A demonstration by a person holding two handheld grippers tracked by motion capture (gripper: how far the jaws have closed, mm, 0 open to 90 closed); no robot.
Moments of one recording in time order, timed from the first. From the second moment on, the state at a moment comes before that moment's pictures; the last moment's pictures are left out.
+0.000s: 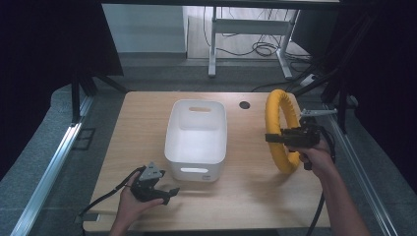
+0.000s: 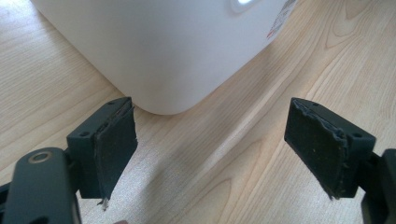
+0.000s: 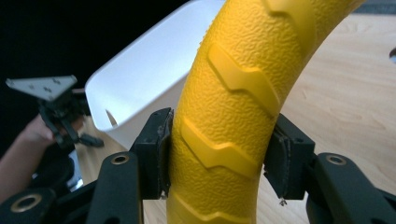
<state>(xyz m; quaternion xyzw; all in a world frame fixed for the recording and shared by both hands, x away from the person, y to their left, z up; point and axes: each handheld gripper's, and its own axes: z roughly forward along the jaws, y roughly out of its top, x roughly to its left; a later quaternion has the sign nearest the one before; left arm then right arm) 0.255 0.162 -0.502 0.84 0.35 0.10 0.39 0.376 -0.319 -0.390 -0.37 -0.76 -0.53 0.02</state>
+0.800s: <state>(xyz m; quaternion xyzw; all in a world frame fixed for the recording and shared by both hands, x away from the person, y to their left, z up) 0.256 0.161 -0.502 0.85 0.34 0.10 0.39 0.361 -0.311 -0.367 -0.38 -0.67 -0.63 -0.05</state>
